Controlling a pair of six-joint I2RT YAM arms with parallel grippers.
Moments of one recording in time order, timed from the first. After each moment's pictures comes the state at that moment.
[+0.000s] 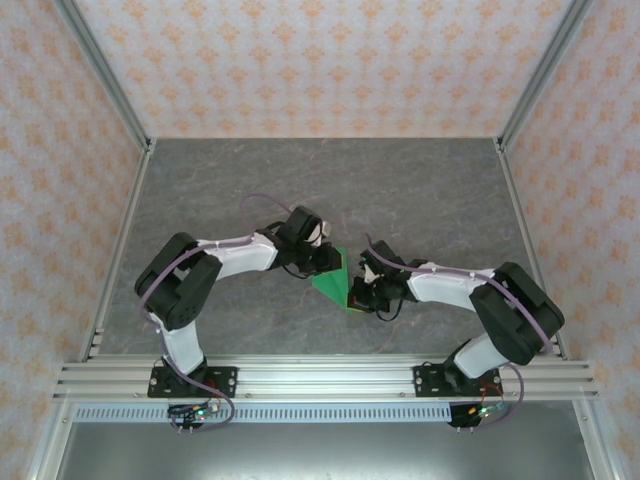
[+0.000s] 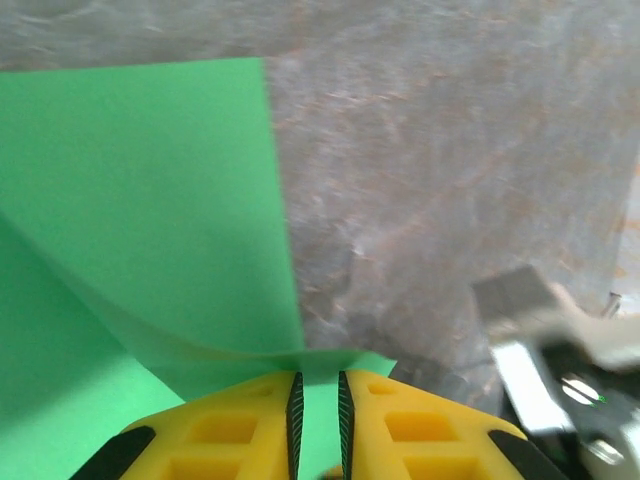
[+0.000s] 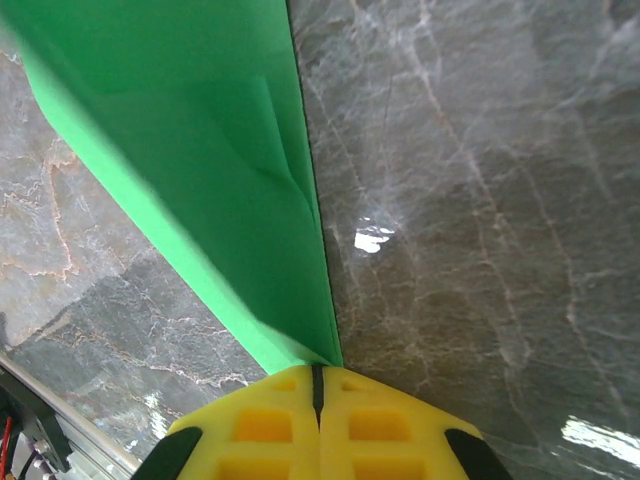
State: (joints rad) left arm -0.63 1.78 1.01 -0.15 0.47 -0.82; right arm 0.67 1.51 0.63 -0.29 -0.42 0.84
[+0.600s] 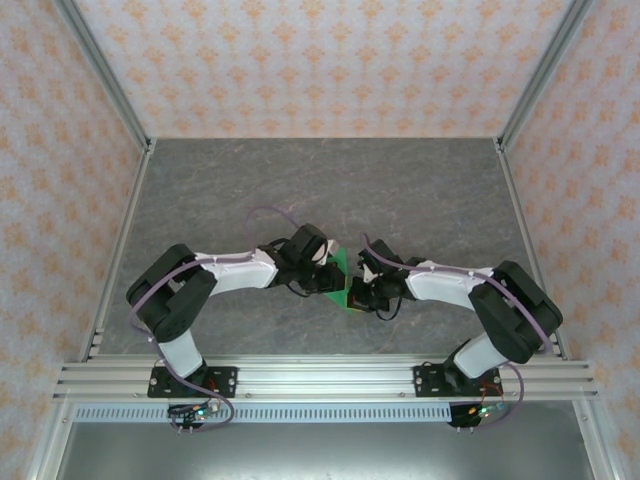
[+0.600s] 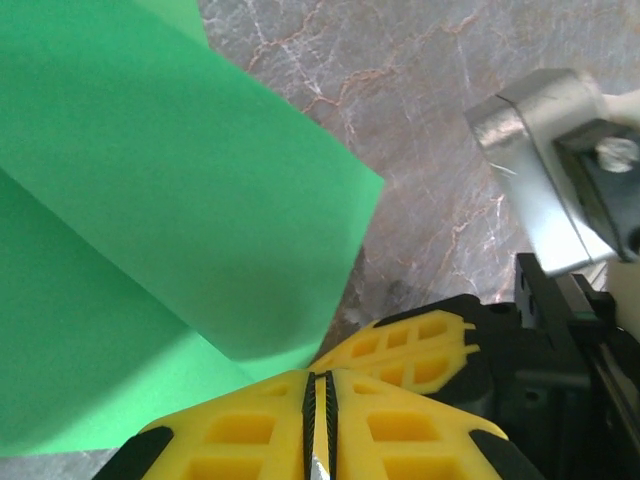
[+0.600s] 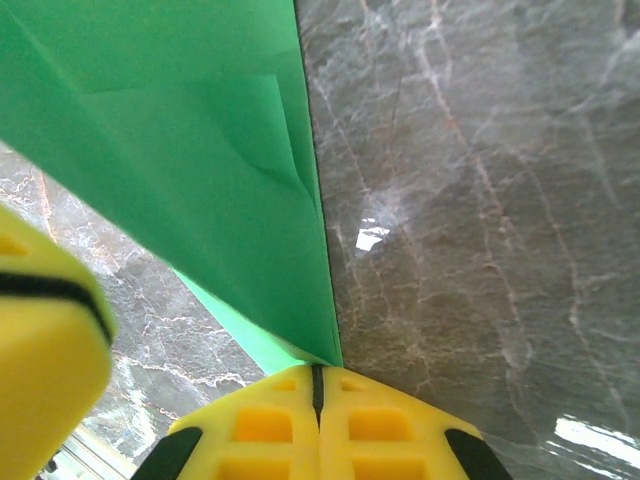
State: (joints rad) left arm -0.73 1.74 0.90 -0.10 0.47 -0.81; right arm 0.68 1.52 0.65 -0.32 -0.41 0.82
